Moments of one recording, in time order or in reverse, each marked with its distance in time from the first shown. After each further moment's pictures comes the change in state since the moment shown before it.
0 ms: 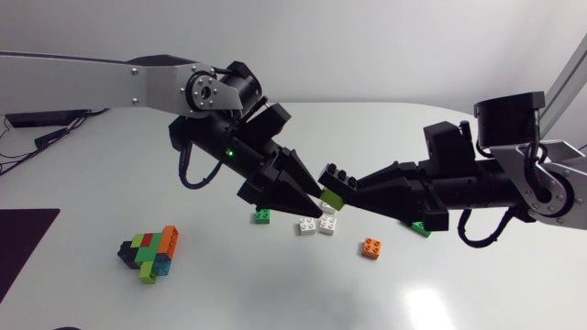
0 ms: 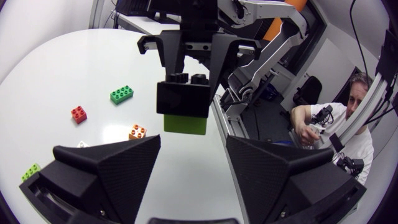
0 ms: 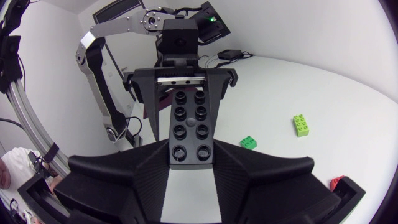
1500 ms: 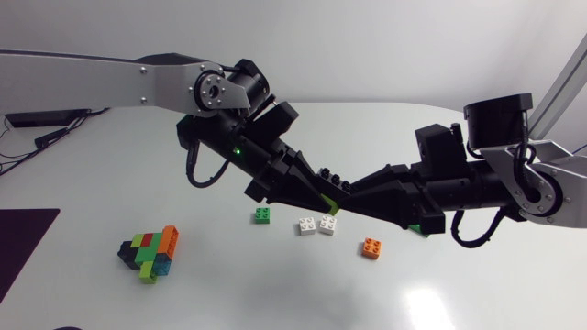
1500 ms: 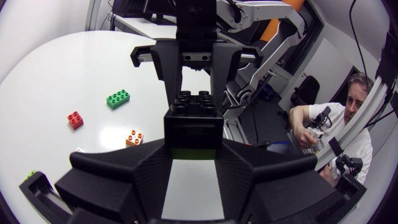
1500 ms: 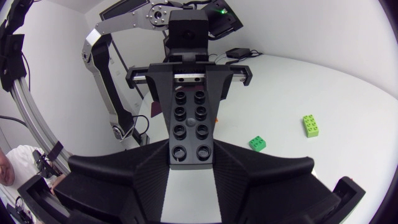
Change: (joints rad) left arm -0.027 0.015 0.026 0.009 0.014 -0.022; right arm 0.028 0.031 0.003 0.017 -0.032 0.000
